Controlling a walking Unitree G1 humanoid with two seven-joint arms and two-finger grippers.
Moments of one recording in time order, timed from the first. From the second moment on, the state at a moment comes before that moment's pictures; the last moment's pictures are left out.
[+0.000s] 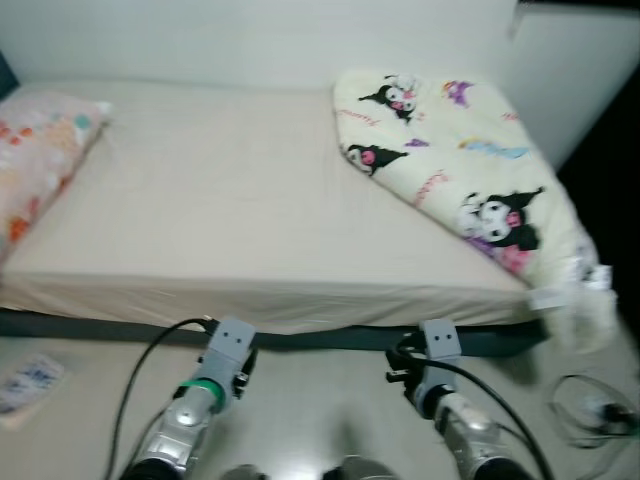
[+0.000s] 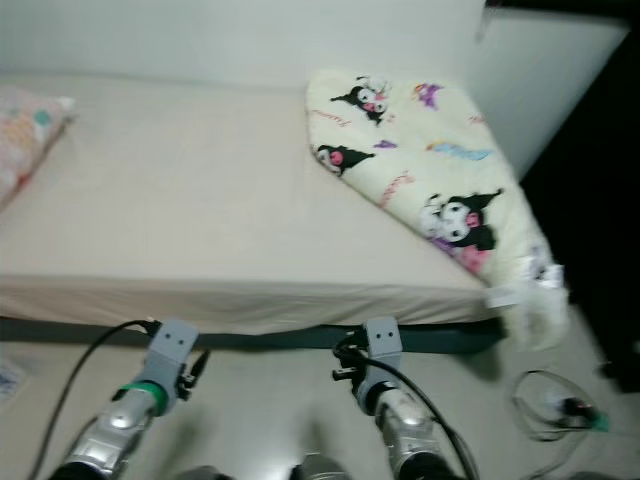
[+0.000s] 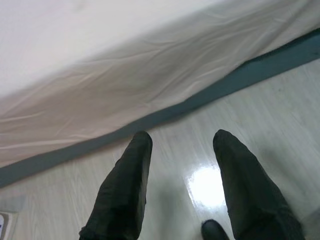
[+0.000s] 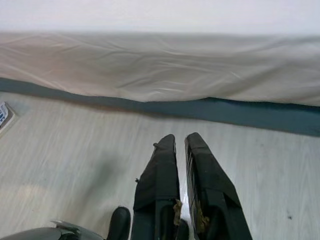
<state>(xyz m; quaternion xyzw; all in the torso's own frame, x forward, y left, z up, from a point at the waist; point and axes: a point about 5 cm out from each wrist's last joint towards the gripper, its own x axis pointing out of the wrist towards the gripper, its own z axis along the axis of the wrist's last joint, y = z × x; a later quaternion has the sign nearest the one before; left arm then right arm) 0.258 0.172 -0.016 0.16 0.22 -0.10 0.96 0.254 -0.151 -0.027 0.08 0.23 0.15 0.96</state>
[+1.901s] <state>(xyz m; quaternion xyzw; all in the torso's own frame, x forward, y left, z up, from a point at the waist) 0.262 0.175 -0.015 0.17 0.22 -0.09 0.96 0.255 -0.144 -0.026 0.09 0.23 0.15 0.96</state>
